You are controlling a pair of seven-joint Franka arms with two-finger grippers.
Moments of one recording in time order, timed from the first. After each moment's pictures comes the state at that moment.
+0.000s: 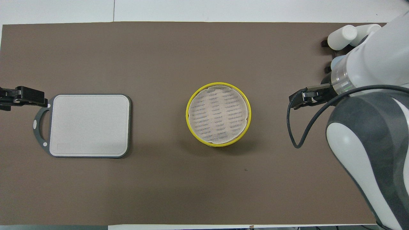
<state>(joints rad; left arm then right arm) -0.06 -0.05 0.04 -1.67 0.00 1.61 -0.03 0.08 0.04 0.16 -1.61 -0.01 1.57 0.17</state>
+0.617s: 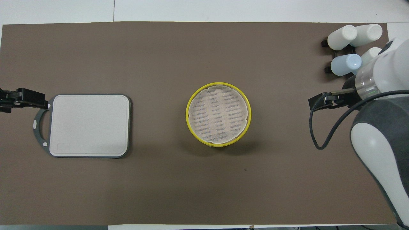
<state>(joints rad) -0.06 -0.05 0.04 -1.67 0.00 1.59 -0.03 0.10 -0.02 0.04 -1.70 -0.01 1.62 0.07</state>
